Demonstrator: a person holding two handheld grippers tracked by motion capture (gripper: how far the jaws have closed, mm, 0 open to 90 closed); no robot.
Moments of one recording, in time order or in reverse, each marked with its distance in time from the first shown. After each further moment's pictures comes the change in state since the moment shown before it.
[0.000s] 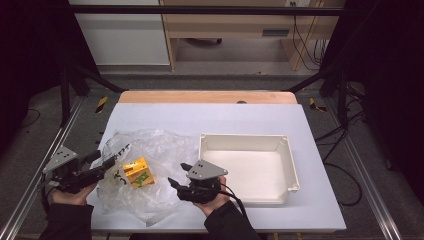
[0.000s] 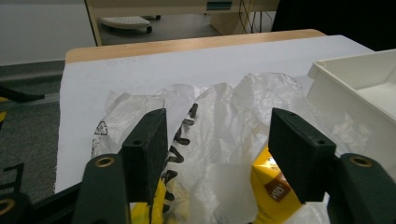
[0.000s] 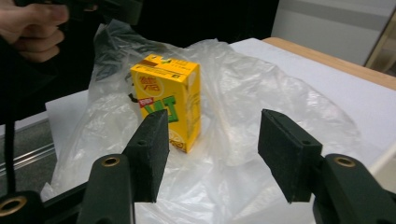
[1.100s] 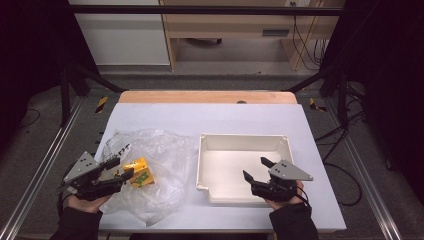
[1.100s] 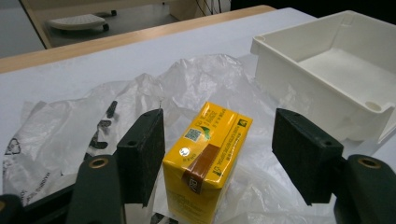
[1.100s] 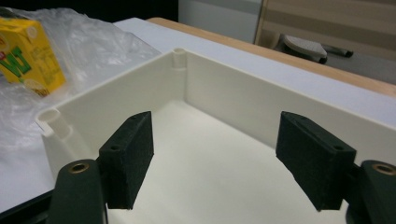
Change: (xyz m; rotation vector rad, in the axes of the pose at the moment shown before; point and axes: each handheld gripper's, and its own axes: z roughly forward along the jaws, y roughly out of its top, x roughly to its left) left arm -0.037 -0.008 0.017 0.058 -0.138 0.130; right arm -0.100 -0.056 -0.136 0.026 -0.319 0.069
